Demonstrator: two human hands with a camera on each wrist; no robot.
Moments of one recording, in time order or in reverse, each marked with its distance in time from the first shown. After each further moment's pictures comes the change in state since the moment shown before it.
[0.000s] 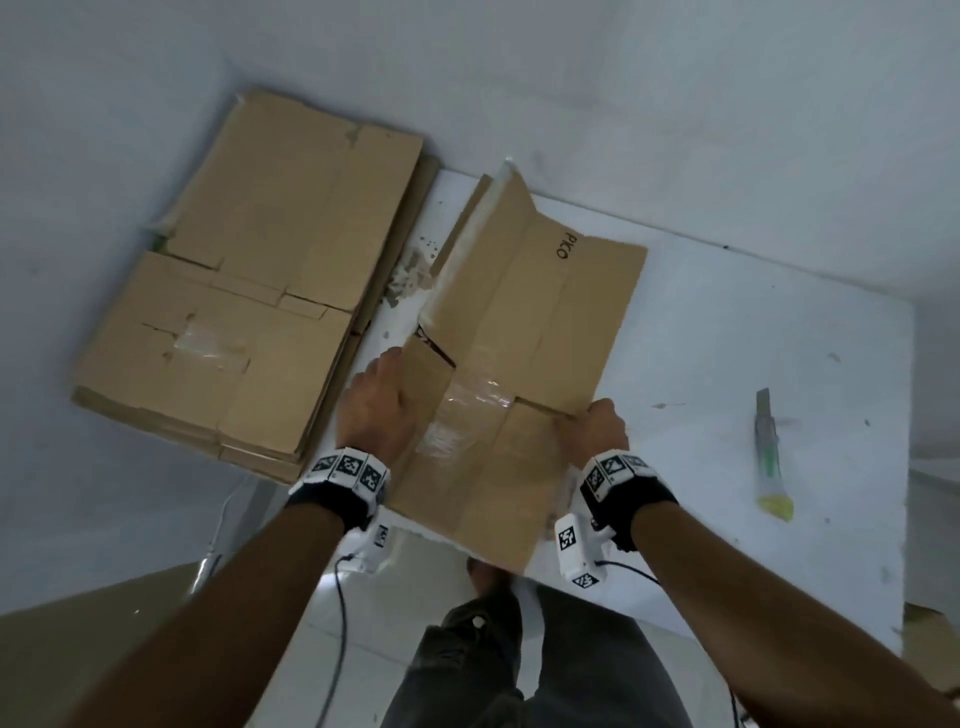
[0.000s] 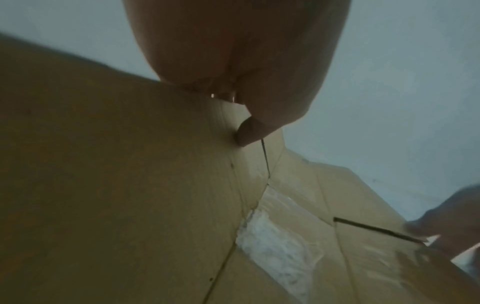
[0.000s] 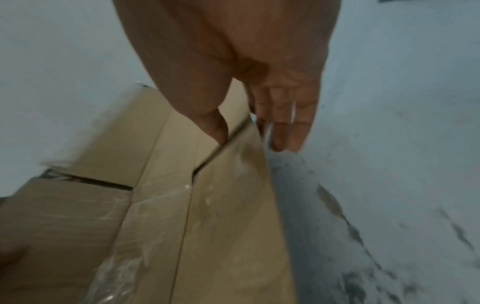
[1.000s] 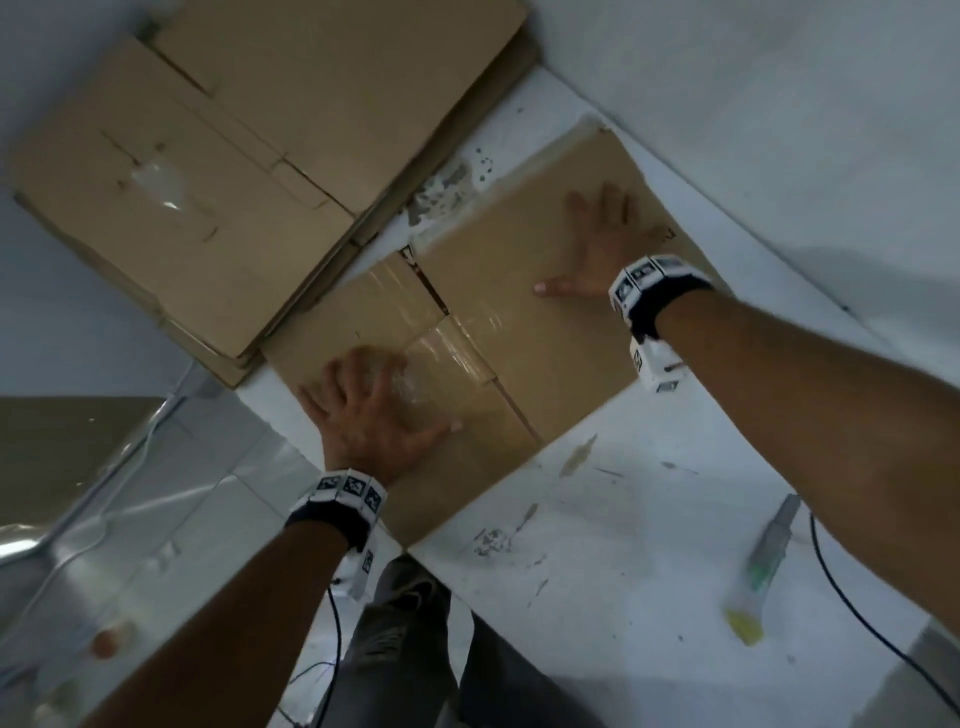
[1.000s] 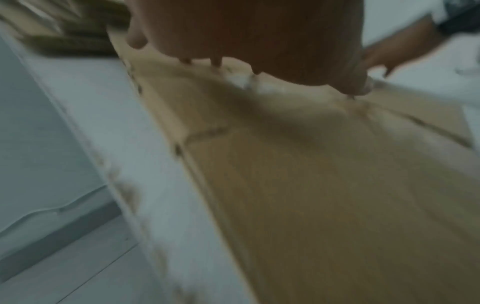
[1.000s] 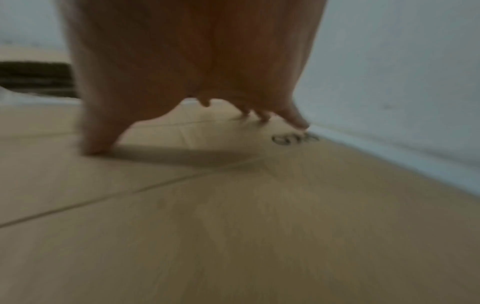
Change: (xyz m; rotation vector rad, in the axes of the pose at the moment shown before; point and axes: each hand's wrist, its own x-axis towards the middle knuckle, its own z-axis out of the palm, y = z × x) left_hand -0.043 0.010 0.108 0.112 -0.124 -0.510; right_hand 0.163 -0.191 -0.033 -1.030 -0.175 -0.807
